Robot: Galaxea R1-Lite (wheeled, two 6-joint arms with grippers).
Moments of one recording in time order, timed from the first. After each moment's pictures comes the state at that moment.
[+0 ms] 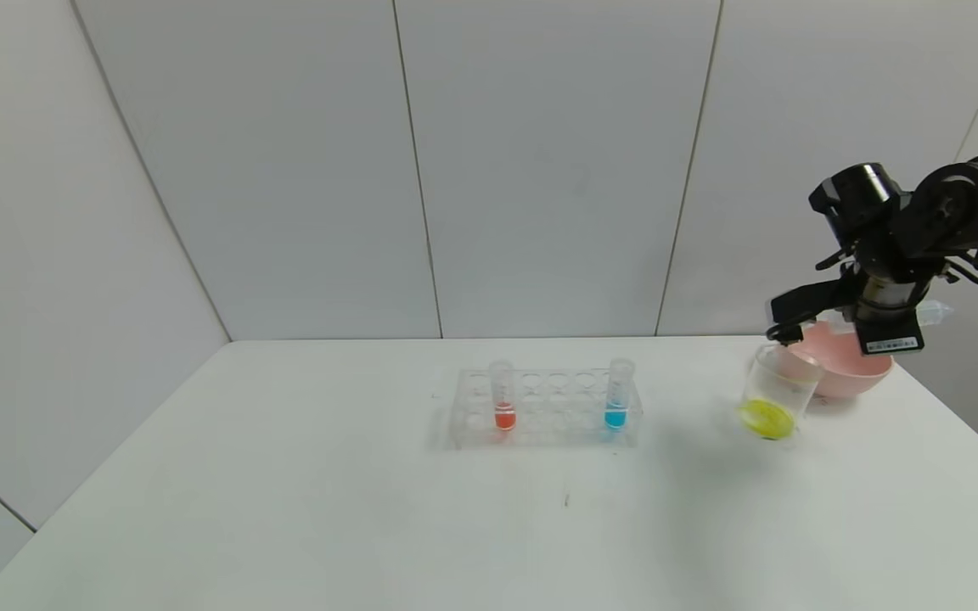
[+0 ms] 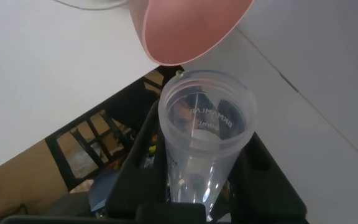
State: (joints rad) left arm 0.00 0.00 0.00 0.00 0.00 0.00; right arm 0.08 2.16 -2.00 0.80 -0.60 -1.41
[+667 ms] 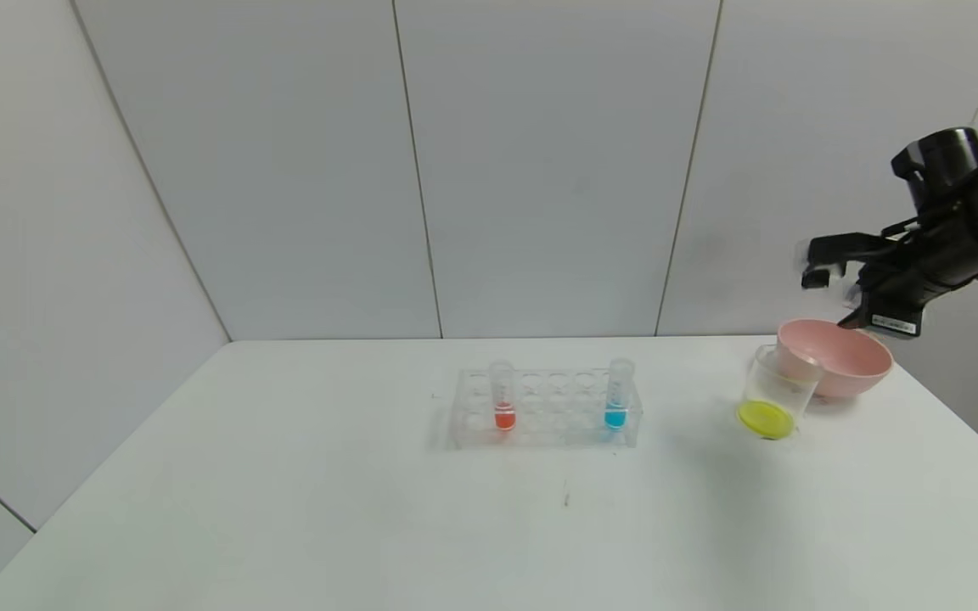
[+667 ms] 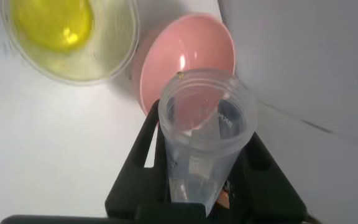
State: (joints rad) left arm 0.00 0.00 0.00 0.00 0.00 0.00; right arm -0.07 2.09 -2.00 0.72 0.00 -1.13
